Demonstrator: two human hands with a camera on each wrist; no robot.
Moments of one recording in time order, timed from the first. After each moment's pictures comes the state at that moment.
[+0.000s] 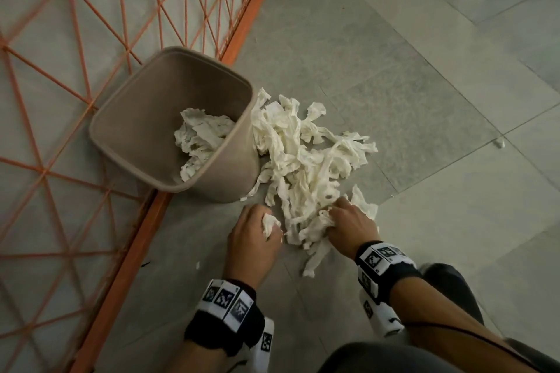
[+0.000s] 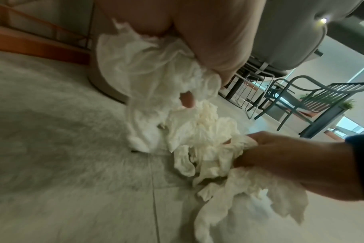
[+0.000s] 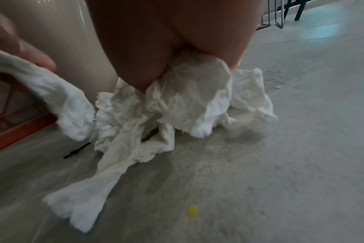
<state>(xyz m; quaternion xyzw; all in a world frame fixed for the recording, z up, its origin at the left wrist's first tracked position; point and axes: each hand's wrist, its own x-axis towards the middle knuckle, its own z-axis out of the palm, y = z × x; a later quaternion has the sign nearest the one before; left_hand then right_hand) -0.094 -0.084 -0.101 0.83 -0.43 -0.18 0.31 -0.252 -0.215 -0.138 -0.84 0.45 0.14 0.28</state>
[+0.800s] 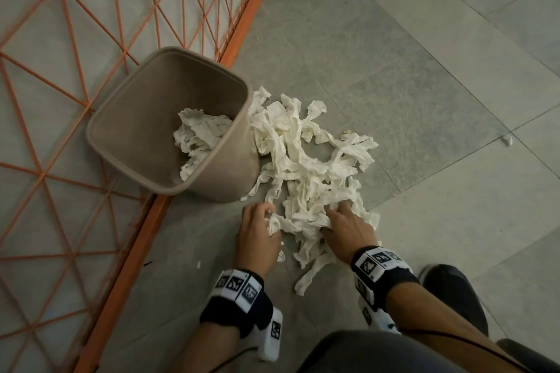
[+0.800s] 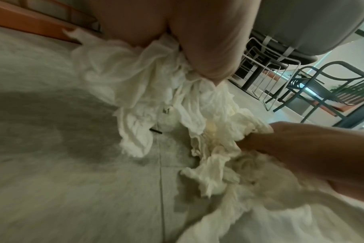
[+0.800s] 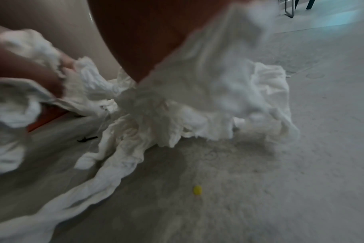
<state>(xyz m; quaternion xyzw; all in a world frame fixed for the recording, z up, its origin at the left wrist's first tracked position) -0.098 -0.095 -0.124 0.85 -0.39 -0.23 0.28 -0.250 -0.207 -0.148 -0.82 0.47 0.15 0.29</state>
